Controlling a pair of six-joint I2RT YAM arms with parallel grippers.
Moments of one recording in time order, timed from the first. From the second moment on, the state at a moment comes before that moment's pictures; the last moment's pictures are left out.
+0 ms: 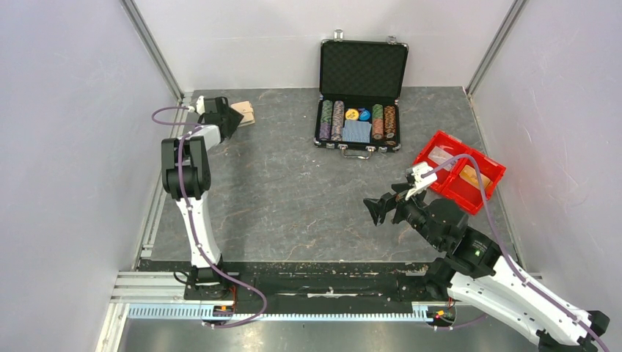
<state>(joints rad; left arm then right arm) 0.07 2.22 1.53 0.05 -0.02 -0.88 0.86 0.48 0.59 -0.31 0.27 0.23</state>
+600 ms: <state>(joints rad) 0.08 2.30 1.66 -0.07 -0.02 -0.92 0.86 0.47 0.59 -0.31 0.29 0.27</state>
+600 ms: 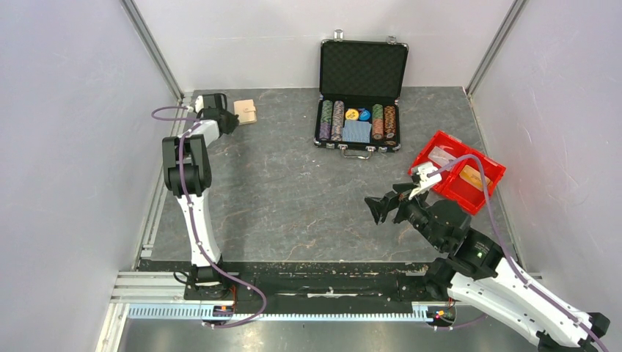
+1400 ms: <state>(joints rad) -0.03 1.73 0.90 -0.07 0.14 -0.90 0.86 0.37 0.59 -0.39 0.29 0.38</state>
